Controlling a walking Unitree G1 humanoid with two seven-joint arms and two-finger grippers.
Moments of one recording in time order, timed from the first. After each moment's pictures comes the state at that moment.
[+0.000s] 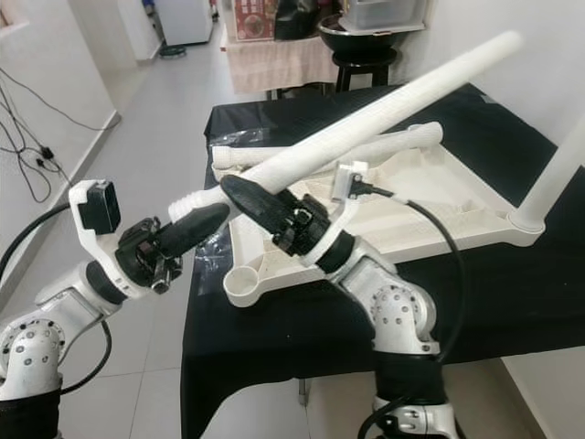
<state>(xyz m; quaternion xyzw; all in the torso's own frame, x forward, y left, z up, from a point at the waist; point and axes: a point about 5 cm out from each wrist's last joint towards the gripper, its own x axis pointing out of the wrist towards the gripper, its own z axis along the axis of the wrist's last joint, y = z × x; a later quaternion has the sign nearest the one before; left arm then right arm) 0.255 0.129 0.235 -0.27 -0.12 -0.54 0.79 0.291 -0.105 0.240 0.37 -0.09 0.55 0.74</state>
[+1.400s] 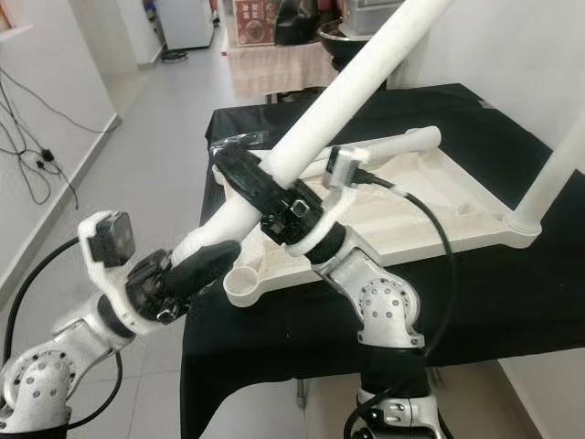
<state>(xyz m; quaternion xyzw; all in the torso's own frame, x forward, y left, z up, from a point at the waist) 0.234 0.119 0.206 -0.31 -0.07 -0.57 0.76 0.293 -0.087 0.251 0.39 -0.10 0.58 0.71</state>
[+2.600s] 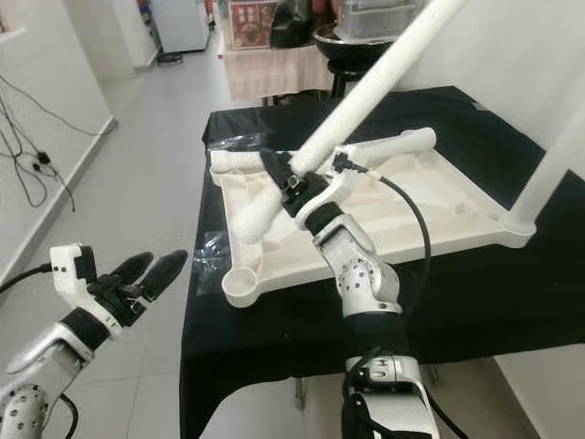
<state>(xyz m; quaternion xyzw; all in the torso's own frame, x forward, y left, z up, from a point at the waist) 0.251 0.182 0.151 -0.15 0.01 -0.14 0.98 0.365 -0.126 0.209 0.30 -0.05 0.22 0.93</state>
